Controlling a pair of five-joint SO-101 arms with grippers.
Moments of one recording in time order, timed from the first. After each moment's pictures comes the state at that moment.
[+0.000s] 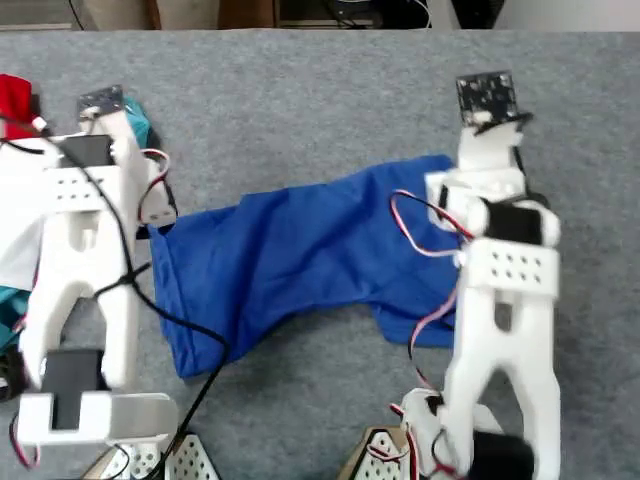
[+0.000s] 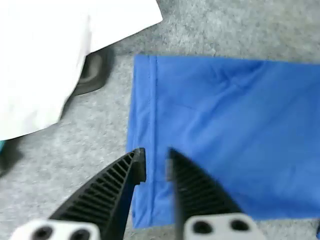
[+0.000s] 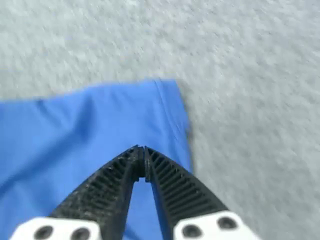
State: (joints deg) left arm -6.8 -3.7 6.9 85.4 7.1; right arm 4.4 -25.8 31.3 53.2 3.6
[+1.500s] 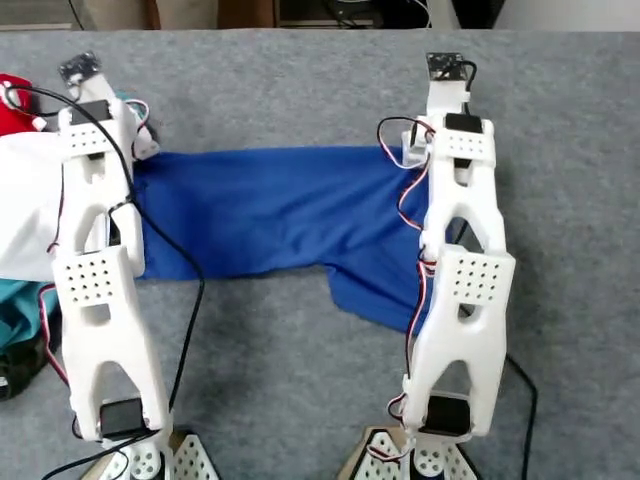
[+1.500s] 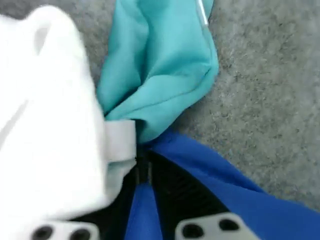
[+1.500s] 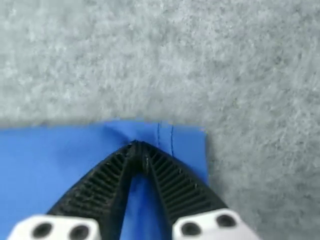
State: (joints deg) left arm -15.5 54.9 -55.6 74.9 11.7; right arm 4.1 54.8 -39.3 61.4 -0.2
